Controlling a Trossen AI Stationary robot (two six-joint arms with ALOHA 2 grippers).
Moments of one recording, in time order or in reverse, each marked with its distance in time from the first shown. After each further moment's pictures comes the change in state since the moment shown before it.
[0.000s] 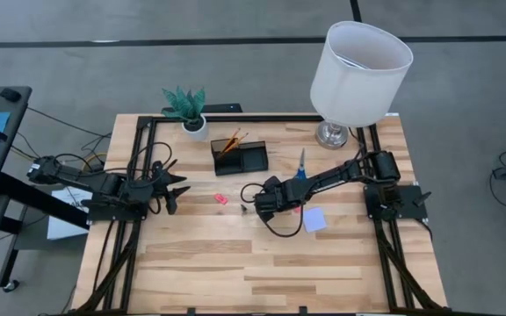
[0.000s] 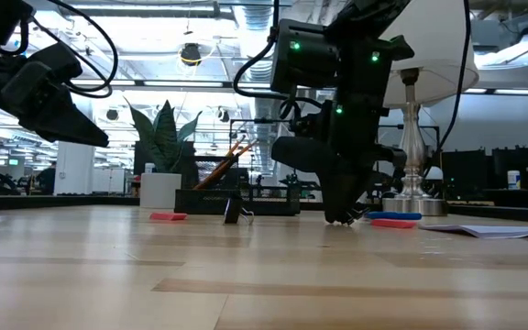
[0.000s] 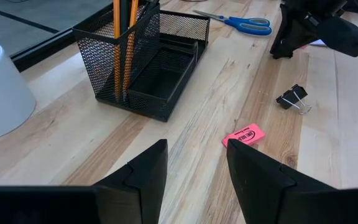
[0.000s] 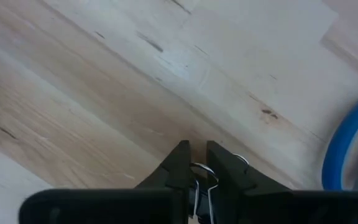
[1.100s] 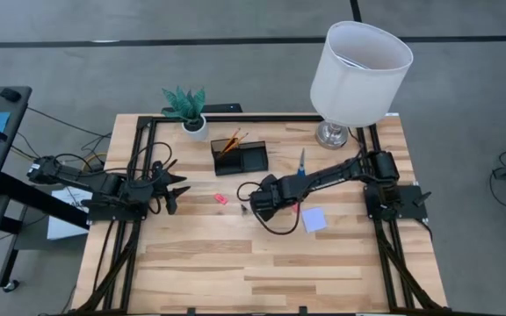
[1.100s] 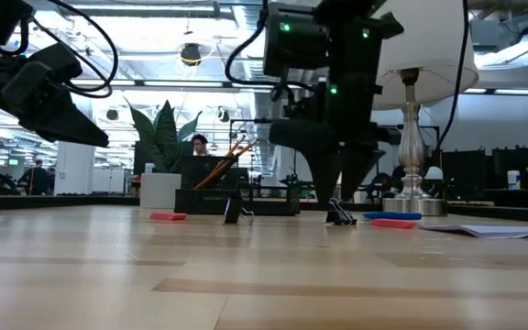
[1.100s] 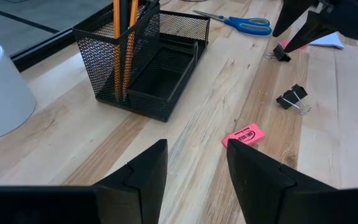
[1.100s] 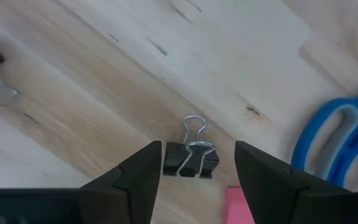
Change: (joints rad) left arm 0.000 0.000 0.000 0.000 0.000 0.000; right arm 0.000 0.002 0.122 -0.163 -0.015 -0.038
